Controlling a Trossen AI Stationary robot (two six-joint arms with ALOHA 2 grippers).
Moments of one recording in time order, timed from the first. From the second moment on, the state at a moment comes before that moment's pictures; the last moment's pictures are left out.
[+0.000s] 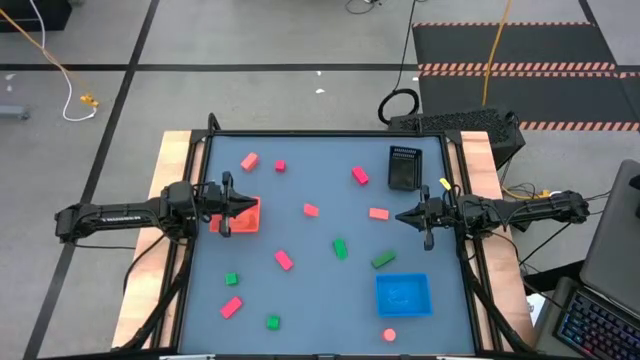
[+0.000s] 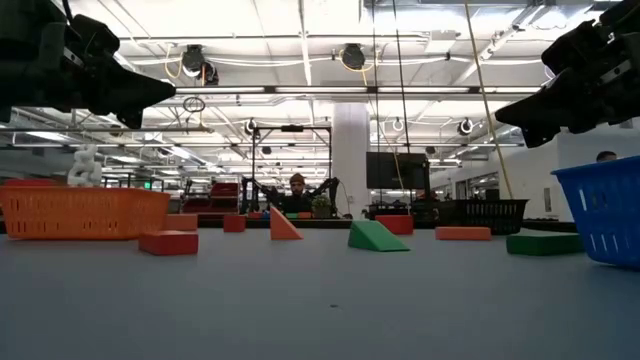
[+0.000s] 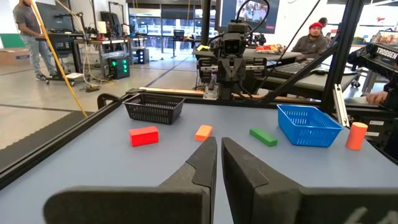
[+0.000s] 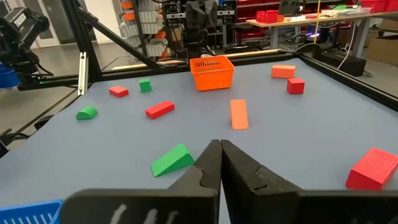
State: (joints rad) left arm 0.19 0.30 0.02 0.30 0.14 -0.03; right arm 0.10 0.19 0.02 0.02 0.13 0.13
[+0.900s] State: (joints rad) left arm 0.19 0.30 0.02 0.30 0.14 -0.03; right arm 0.10 0.19 0.02 0.03 0.13 0.08
